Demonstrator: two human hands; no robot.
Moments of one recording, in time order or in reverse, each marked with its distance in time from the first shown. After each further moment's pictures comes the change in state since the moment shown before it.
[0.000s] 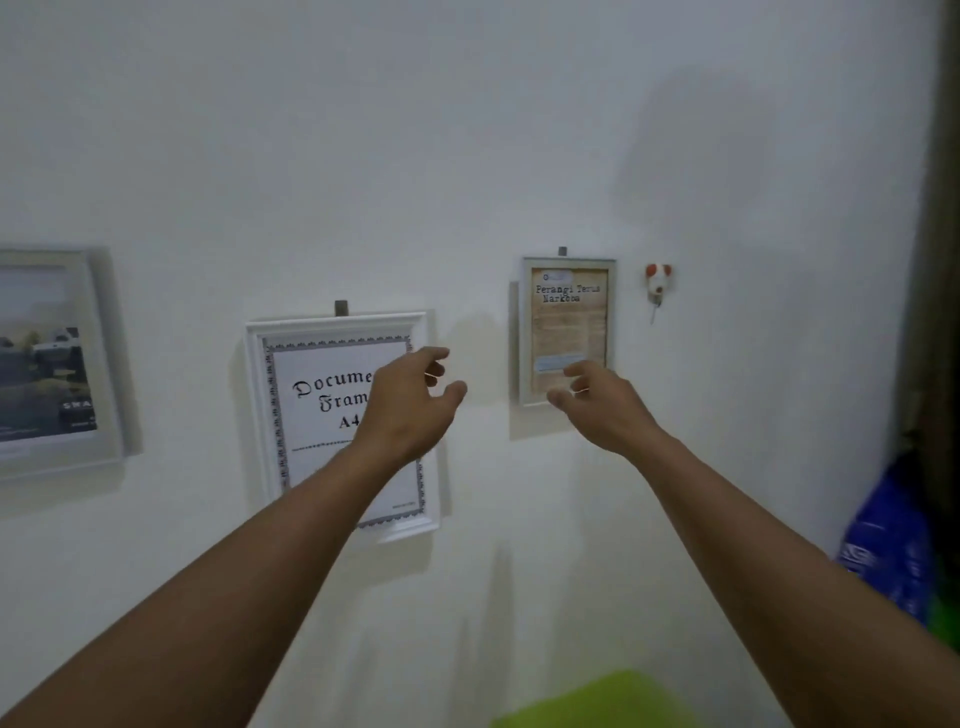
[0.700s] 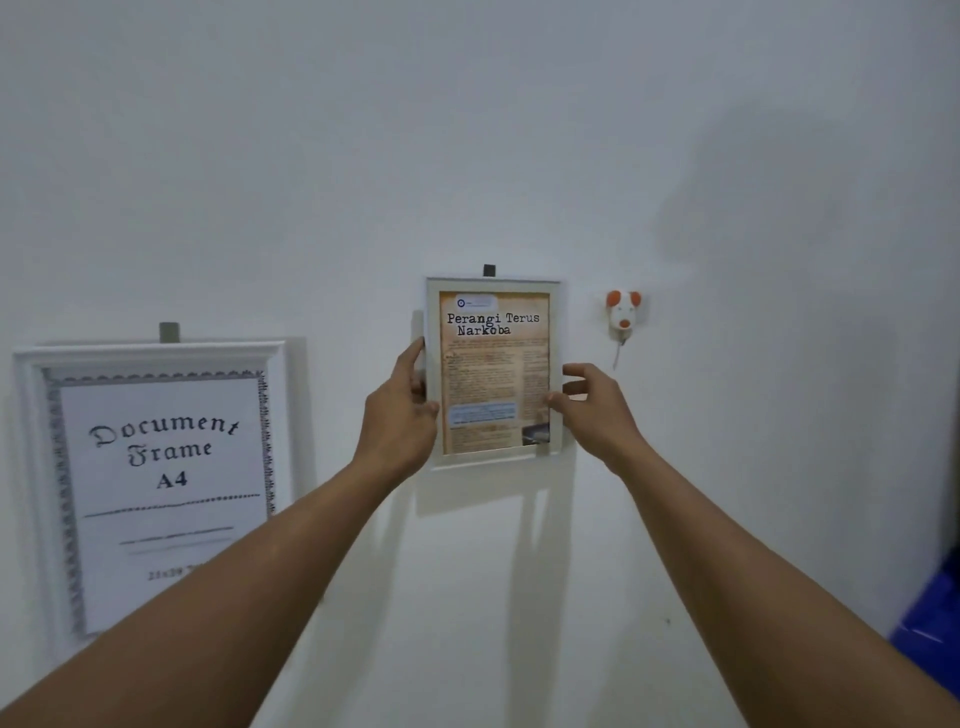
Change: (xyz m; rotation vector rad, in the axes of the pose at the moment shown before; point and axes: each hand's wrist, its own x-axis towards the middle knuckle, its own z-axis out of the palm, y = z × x) left_hand 0.093 0.032 0.166 -0.154 0.050 -0.152; right_hand 0.155 0.127 -0.040 0.340 0.039 -0.006
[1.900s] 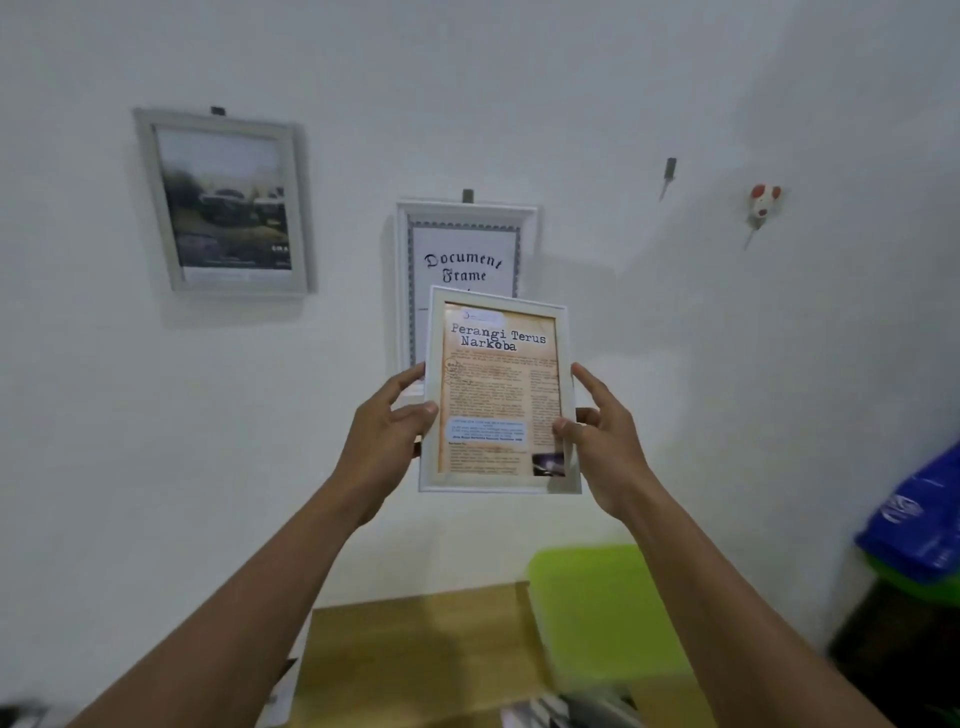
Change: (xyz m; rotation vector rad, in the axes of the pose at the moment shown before) left_hand -0.304 -0.038 -0.302 -0.393 -0.096 -0.452; right_hand -0.370 -0.137 0.155 0.418 -0.214 0.291
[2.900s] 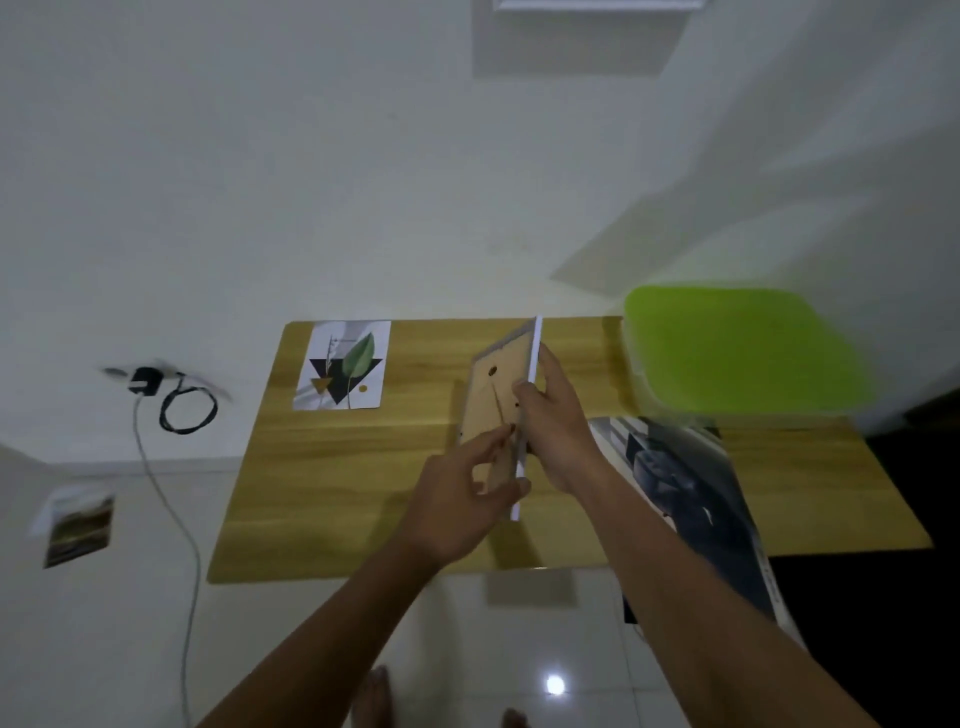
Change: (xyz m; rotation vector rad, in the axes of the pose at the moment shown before) left_hand -0.204 -0.261 -0.007 0.259 -0.134 -0.385; right_hand -0.137 0.259 0.136 -0.056 -0.217 0.524
